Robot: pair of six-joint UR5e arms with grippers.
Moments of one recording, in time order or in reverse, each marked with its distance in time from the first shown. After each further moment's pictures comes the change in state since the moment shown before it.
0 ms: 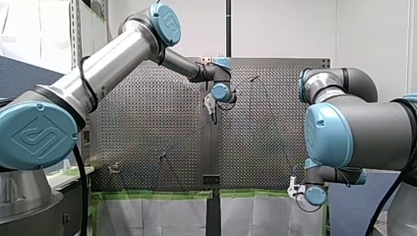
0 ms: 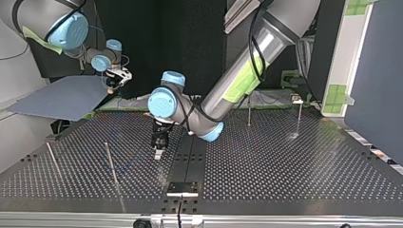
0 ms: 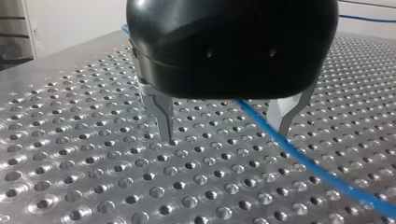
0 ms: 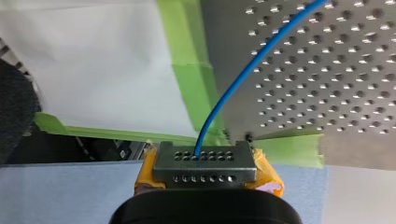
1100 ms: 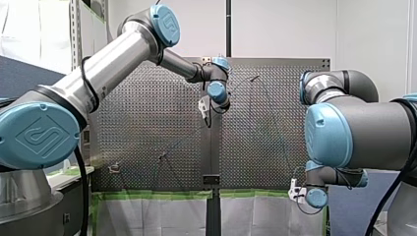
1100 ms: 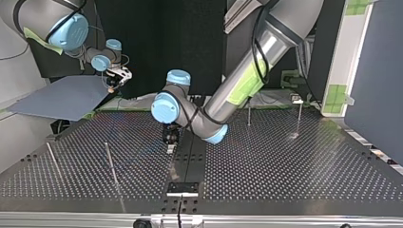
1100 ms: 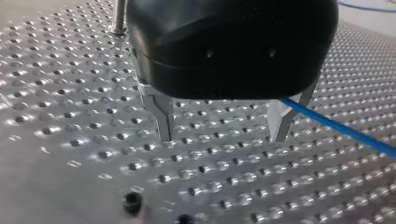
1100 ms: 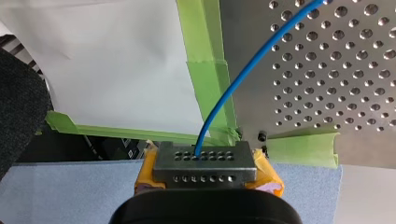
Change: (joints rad) left arm 0.020 0.001 0.000 -0.190 -0.041 -0.100; right arm -0.007 0.014 -0.011 0.012 -0.011 0.003
